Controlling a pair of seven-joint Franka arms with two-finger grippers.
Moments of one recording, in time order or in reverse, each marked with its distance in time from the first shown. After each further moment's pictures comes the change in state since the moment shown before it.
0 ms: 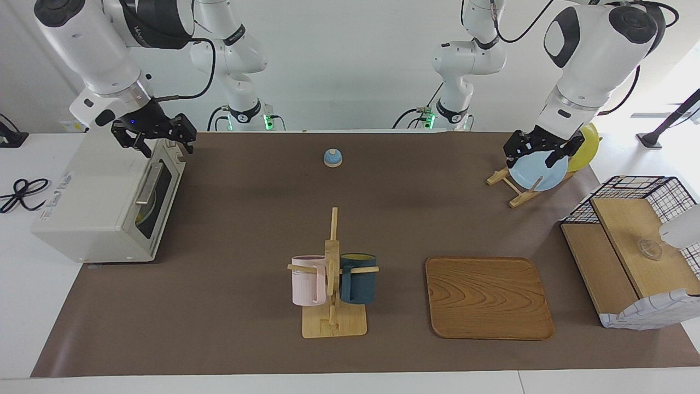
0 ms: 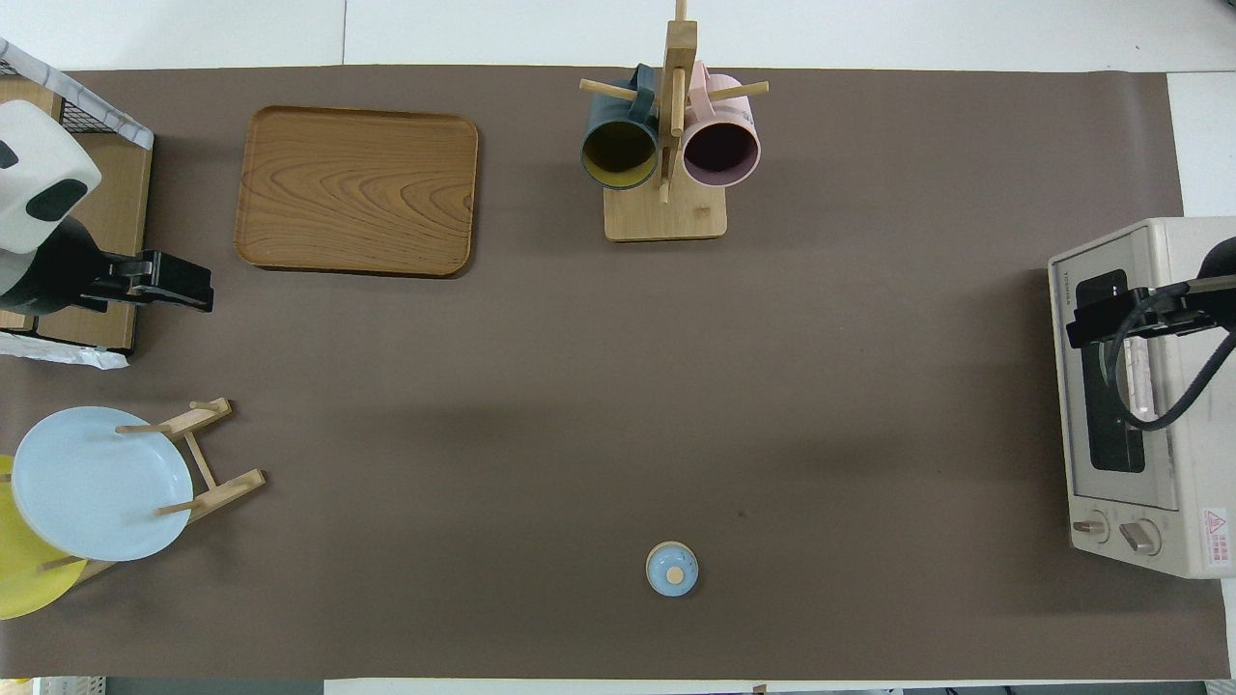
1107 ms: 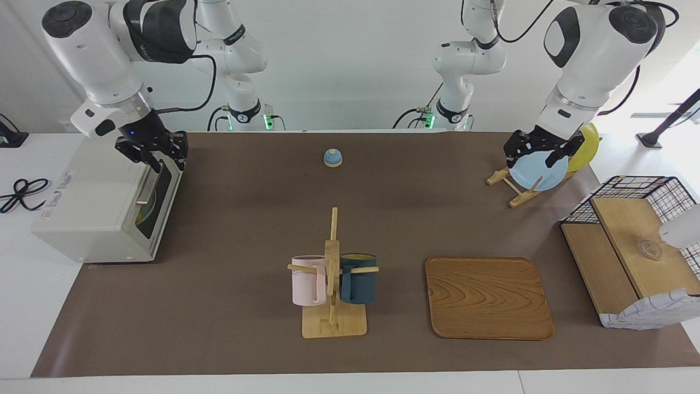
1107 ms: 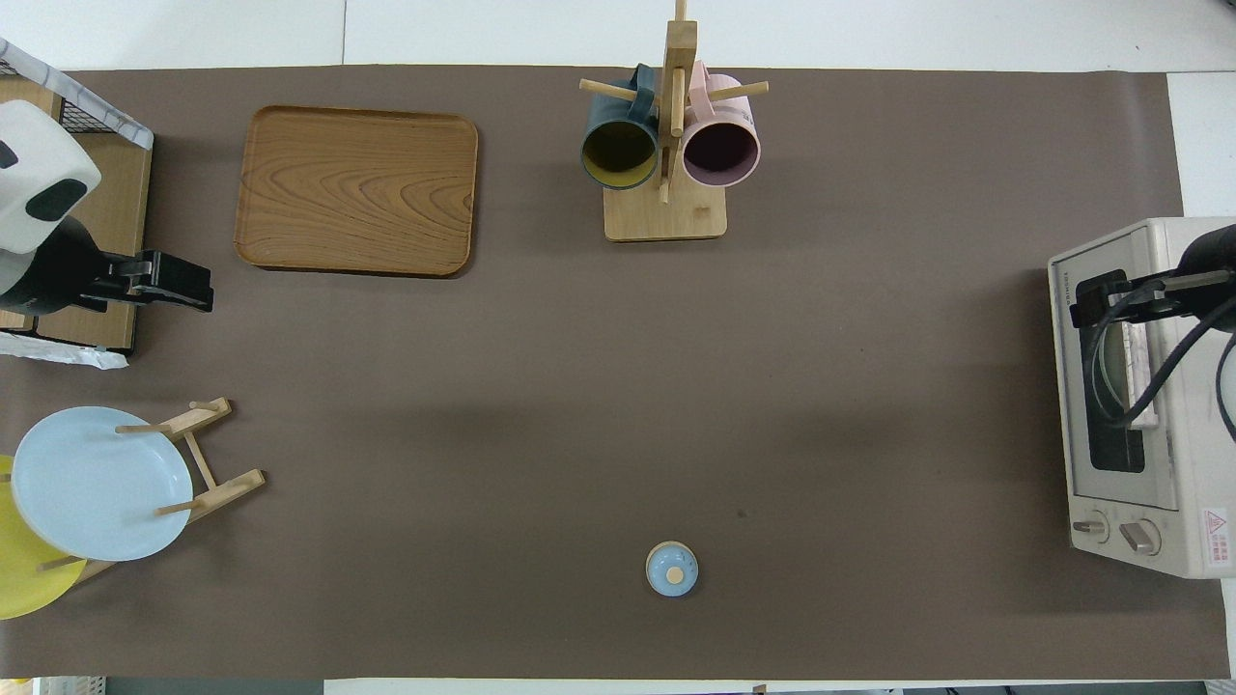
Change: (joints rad) left arm 0.000 0.000 0.000 0.000 0.000 0.000 0.000; right arm -0.008 -0.017 -0.009 -0.121 -0.005 0.194 -0.032
